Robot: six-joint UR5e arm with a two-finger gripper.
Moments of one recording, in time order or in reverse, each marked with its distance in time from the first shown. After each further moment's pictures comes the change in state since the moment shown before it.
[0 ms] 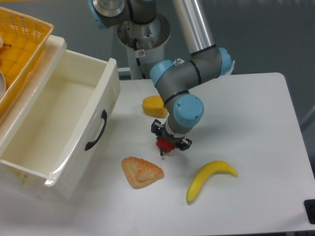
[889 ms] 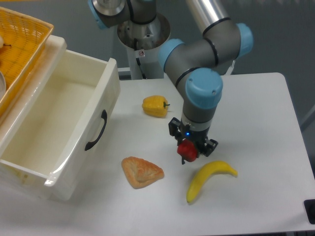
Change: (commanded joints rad) arm 0.029 0.041 0.308 -0.098 0.046 0.167
